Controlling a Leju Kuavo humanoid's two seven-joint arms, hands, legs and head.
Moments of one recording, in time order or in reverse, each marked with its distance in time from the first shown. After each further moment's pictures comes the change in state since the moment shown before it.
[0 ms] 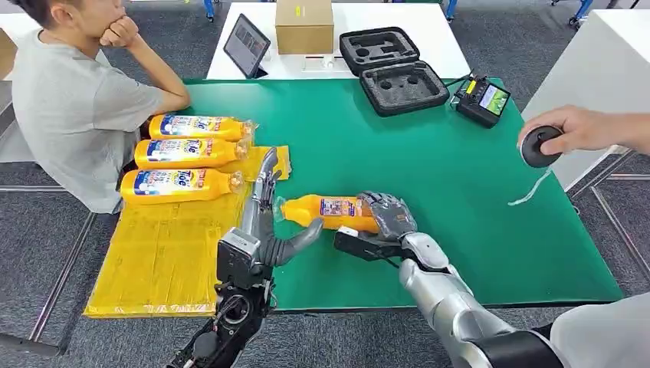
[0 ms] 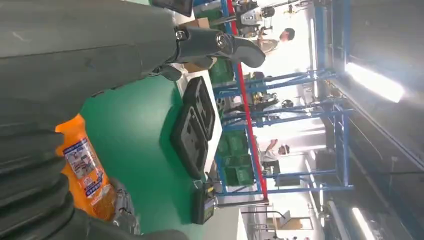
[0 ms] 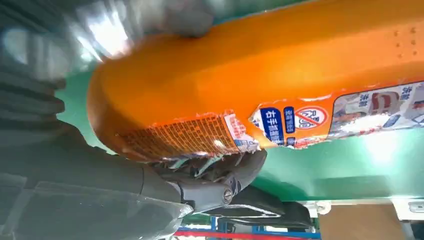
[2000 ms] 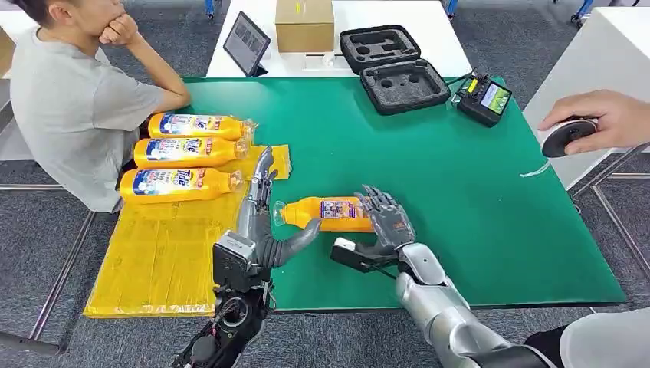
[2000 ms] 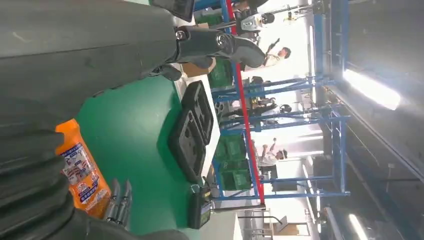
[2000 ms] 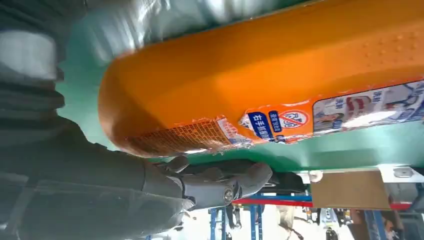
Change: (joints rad) left arm 0.017 0.001 0.001 -0.034 -0.003 0.018 0.000; right arm 0.065 0.014 -0.018 -0.053 0.039 -0.212 -0.019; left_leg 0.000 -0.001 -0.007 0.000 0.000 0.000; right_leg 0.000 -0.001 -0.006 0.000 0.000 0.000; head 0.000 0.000
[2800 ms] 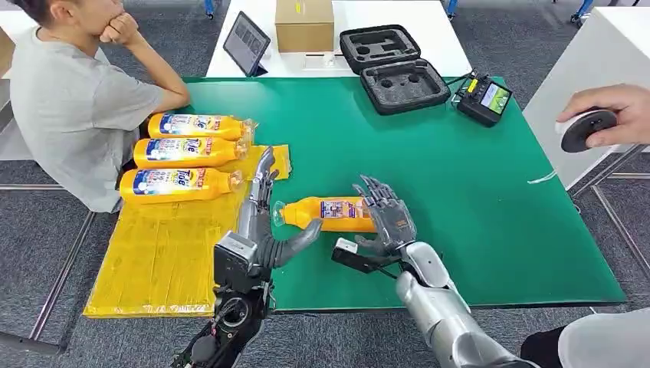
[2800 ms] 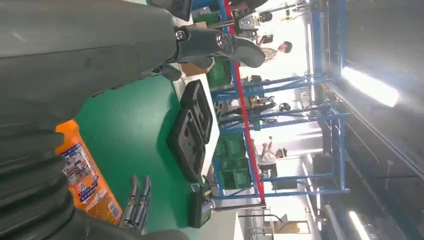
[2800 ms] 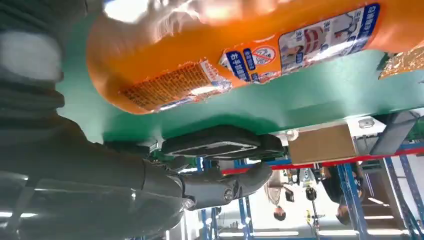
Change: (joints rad) left arm 0.000 0.000 0.001 0.000 -0.012 0.003 0.000; right arm 0.067 0.000 -0.011 -0.160 -0.060 -0.035 -0.119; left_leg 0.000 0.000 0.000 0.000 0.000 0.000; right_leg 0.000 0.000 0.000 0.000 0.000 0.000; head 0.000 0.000
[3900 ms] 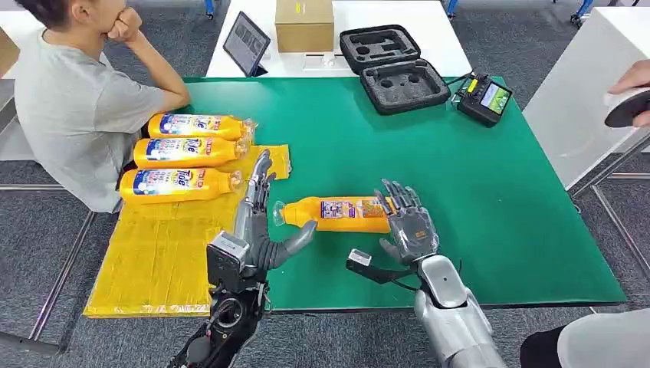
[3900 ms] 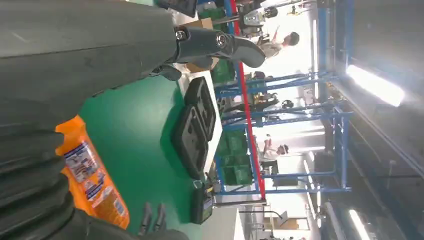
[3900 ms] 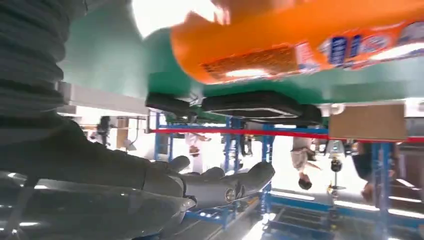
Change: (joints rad) left arm 0.012 0.007 0.024 -0.009 0.018 -0.045 0.000; right arm 0.180 -0.070 0.009 -0.320 0.236 0.000 0.212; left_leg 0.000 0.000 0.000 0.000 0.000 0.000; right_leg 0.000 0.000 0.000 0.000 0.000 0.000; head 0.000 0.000
